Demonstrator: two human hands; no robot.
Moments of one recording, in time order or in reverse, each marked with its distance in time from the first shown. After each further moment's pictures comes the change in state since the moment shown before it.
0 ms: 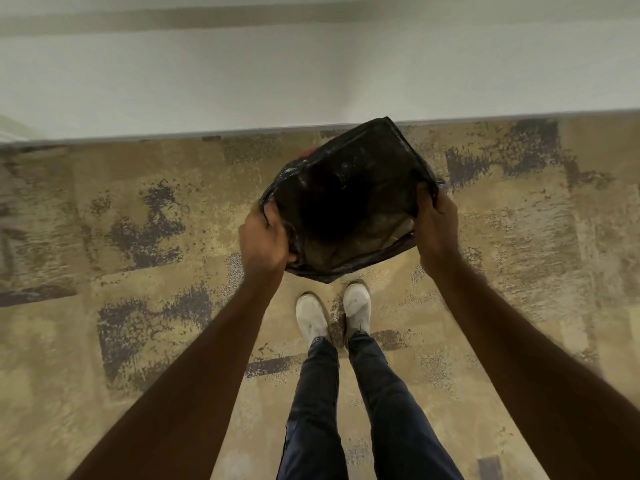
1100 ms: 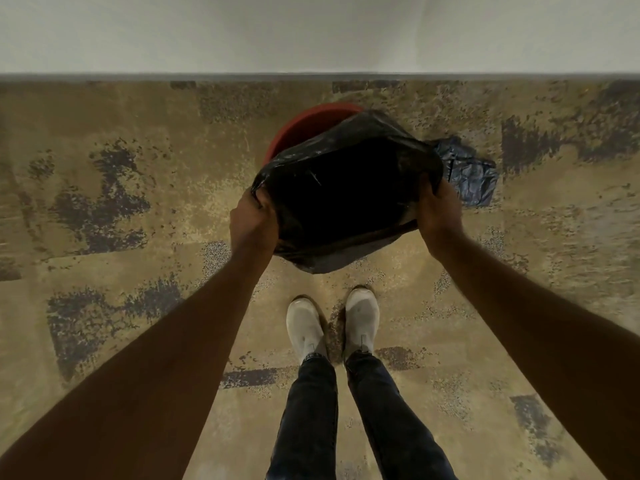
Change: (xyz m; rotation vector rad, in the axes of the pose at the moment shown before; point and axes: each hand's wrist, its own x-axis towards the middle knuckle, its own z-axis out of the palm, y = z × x) left_hand 0.153 -0.144 0.118 0.242 0.027 -0.131; right_hand 0.169 0.181 0.078 -0.286 -0.142 0.085
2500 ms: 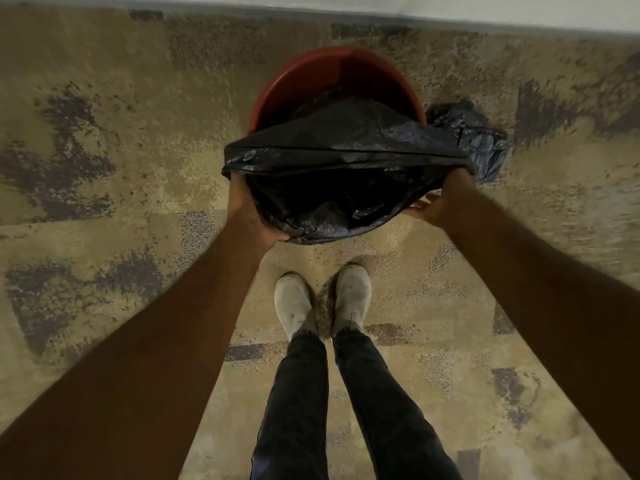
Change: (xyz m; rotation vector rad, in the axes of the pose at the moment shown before) left_hand 0.022 -0.022 0.036 -1.011 -0.396 -0.815; right_hand 0.046 0.017 0.012 0.624 -0.035 0.806
